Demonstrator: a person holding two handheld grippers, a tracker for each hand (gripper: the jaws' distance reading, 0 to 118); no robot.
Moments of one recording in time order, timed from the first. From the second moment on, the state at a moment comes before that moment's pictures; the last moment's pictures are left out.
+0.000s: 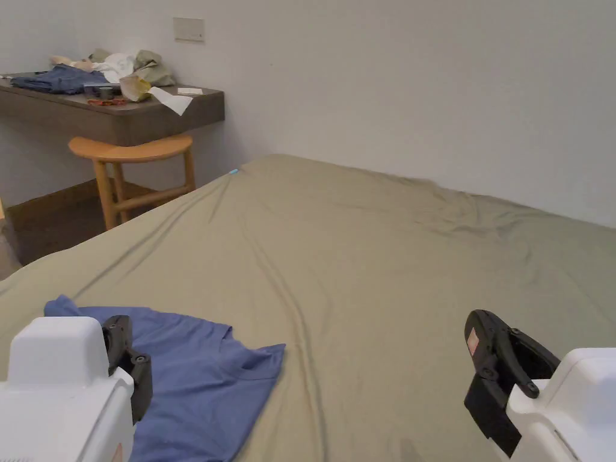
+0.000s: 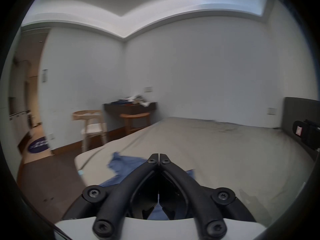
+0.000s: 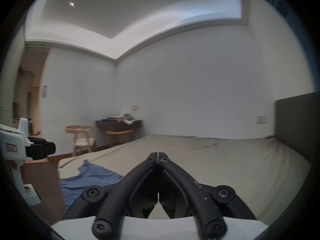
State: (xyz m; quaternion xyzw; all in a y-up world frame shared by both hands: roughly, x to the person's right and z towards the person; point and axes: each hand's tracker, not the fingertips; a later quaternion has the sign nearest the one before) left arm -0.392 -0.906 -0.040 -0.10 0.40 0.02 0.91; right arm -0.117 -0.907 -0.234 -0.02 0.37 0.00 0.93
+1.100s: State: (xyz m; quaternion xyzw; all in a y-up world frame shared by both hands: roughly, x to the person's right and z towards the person) left arm -0.599 -1.119 -0.202 -0.36 0.29 0.17 0.87; right arm -0.177 -0.964 -0.283 -0.17 0.37 0.11 0.91
